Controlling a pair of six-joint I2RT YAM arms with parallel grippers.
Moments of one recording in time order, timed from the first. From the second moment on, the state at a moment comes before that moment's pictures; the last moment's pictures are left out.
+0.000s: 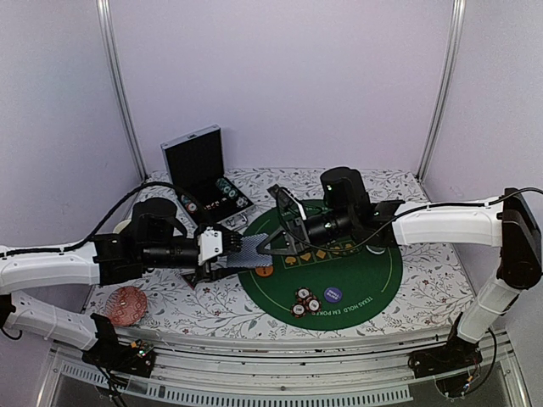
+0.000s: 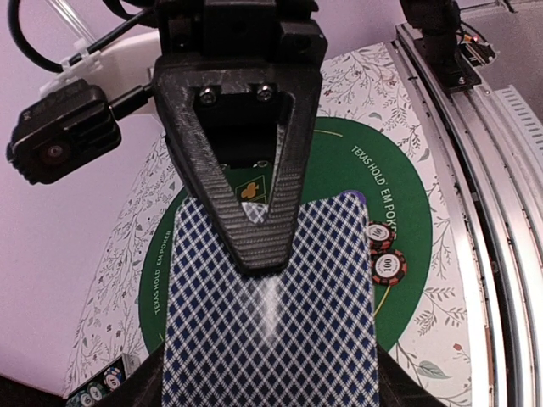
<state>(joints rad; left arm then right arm) -0.93 1.11 0.67 0.06 0.27 0.64 0.92 1.66 1.13 0.13 -0.79 0.67</state>
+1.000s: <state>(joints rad) -0.93 1.11 0.67 0.03 0.27 0.64 0.91 1.67 1.13 0.11 -0.70 0.63</state>
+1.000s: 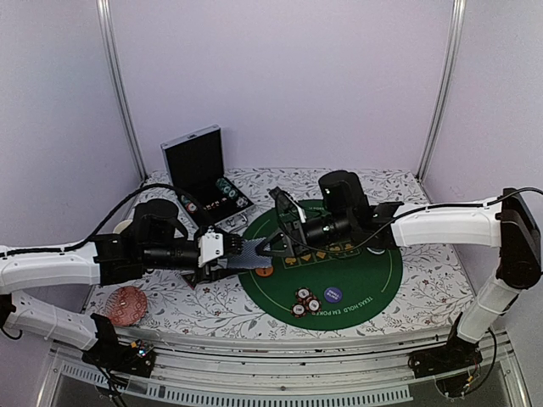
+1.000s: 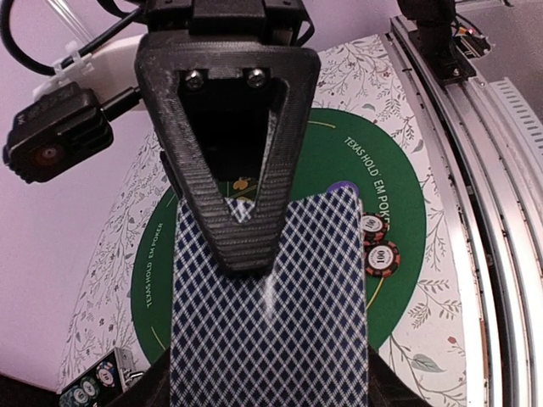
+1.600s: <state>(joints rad) -0.93 1.12 0.67 0.03 0.27 0.64 0.91 1.60 1.10 0.04 -0.66 0.57</state>
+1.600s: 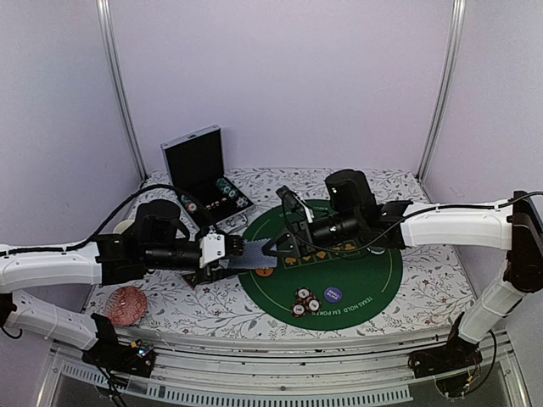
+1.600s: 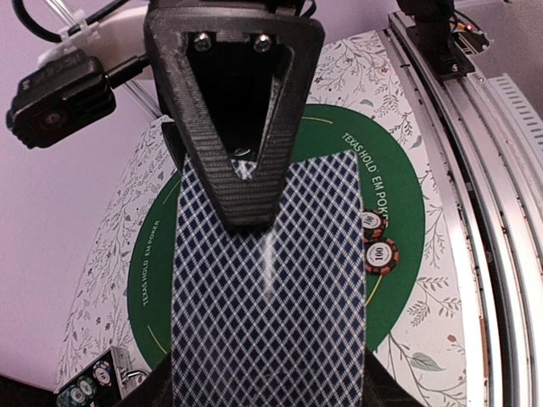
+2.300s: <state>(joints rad) -0.93 1.14 0.67 0.03 0.28 0.64 0.90 1.57 1.10 -0.02 -0.63 0.53</state>
